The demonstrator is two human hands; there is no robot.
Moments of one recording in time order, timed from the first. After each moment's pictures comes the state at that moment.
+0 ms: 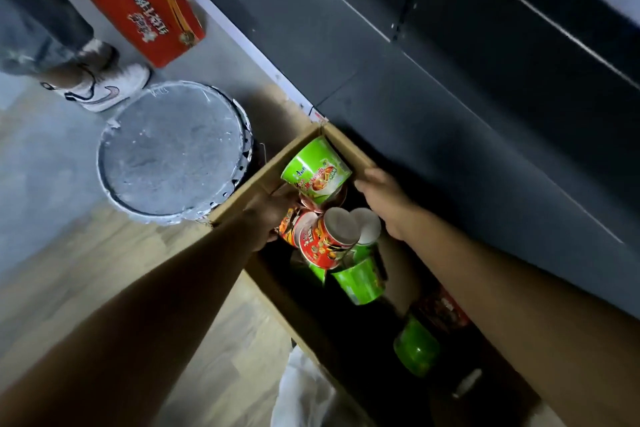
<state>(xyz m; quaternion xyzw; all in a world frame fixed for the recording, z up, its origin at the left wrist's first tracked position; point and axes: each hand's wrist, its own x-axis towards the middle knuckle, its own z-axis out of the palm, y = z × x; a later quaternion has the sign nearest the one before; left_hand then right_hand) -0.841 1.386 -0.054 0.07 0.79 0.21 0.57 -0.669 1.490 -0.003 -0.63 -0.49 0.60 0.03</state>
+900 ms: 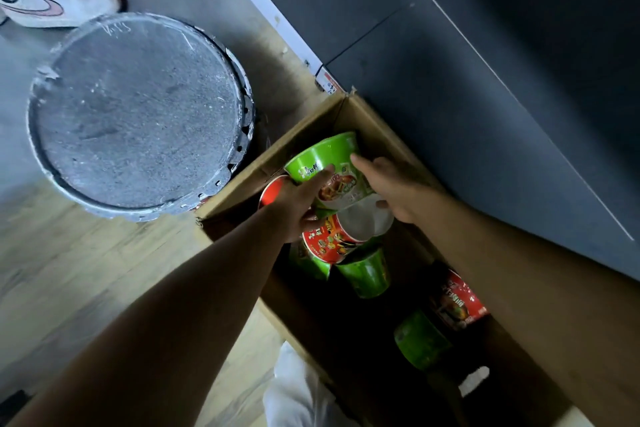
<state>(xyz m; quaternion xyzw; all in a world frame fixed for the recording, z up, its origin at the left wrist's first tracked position) -0.840 1.418 -0.108 -0.06 0.65 0.35 0.67 -0.717 1.518 -0.096 -0.65 -0.45 0.61 -0.12</state>
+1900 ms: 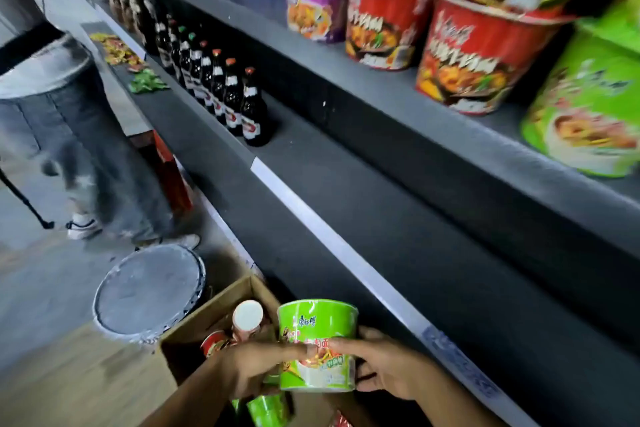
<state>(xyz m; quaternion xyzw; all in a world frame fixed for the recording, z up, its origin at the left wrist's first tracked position) -0.608 1.355 0.336 0.18 0.61 0.29 0.72 -0.419 1.458 0.339 -0.52 -0.51 0.68 -0.09</state>
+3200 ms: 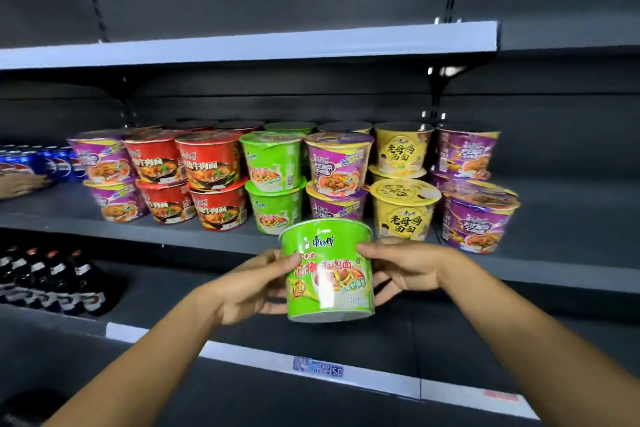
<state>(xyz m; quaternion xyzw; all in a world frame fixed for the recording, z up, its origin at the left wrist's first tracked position) -0.444 1.377 0.655 0.54 0.43 0.29 0.66 -0.183 1.371 0.671 -0.47 -0.58 0.63 0.23</state>
